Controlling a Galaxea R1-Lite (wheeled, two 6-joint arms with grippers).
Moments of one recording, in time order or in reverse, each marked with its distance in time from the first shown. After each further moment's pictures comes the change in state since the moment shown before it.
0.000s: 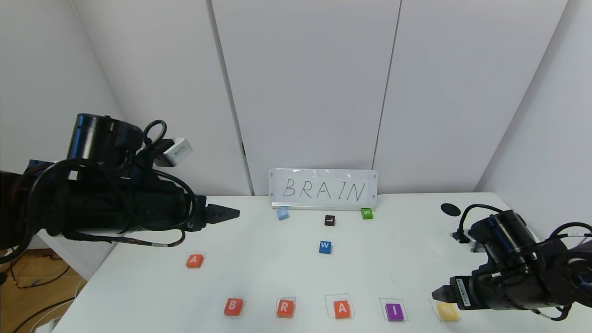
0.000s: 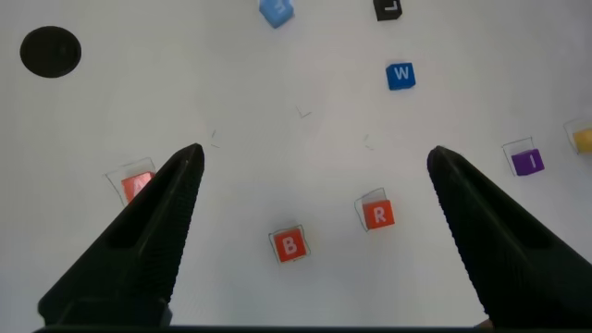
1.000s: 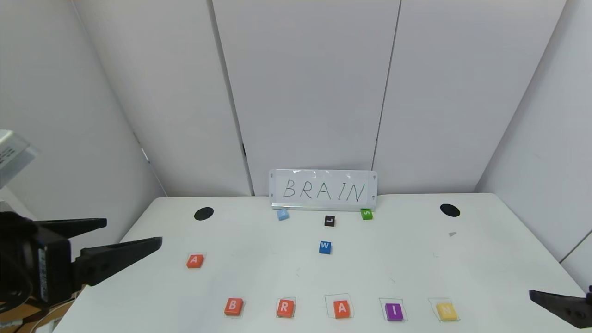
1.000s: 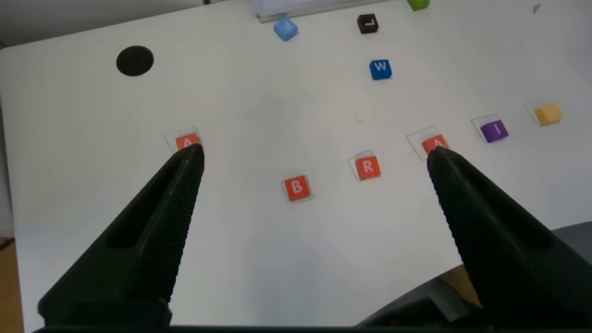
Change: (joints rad) left arm 0.000 -0.543 0.171 0.189 0.060 0.040; right arm -0.006 -0.746 0.010 0.382 -0.102 -0.050
